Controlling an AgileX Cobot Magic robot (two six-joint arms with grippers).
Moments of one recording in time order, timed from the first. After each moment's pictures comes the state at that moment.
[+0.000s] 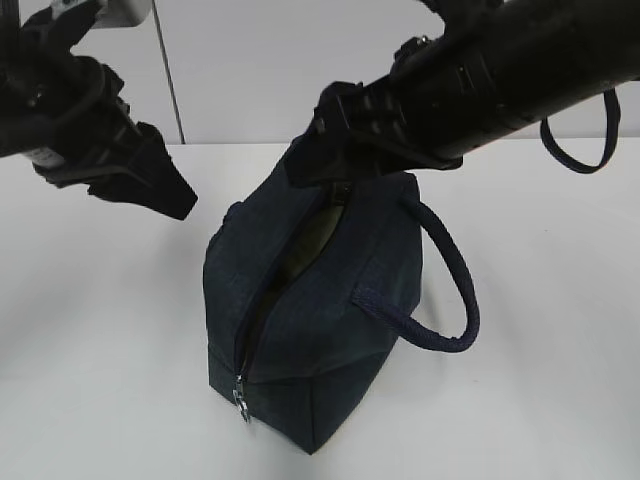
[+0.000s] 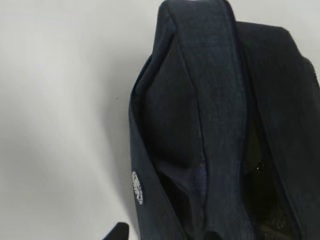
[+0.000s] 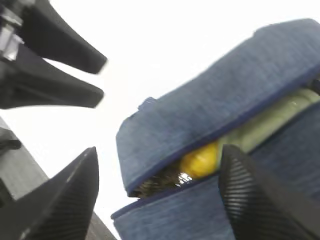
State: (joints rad) left arm -0.38 1.45 -1.17 -0.40 0.90 0.41; right arm 0.50 1.46 -1.20 0.63 0.66 -0.40
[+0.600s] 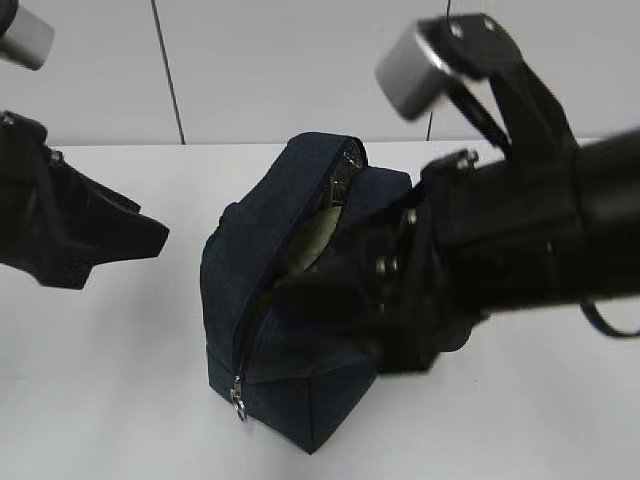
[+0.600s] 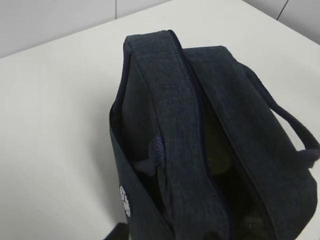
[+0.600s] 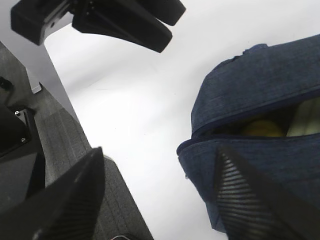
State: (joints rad) left arm -0.38 1.15 -0.78 -0.70 0.60 0.83; right arm 0.66 1.21 -0.80 1.06 0.47 -1.03
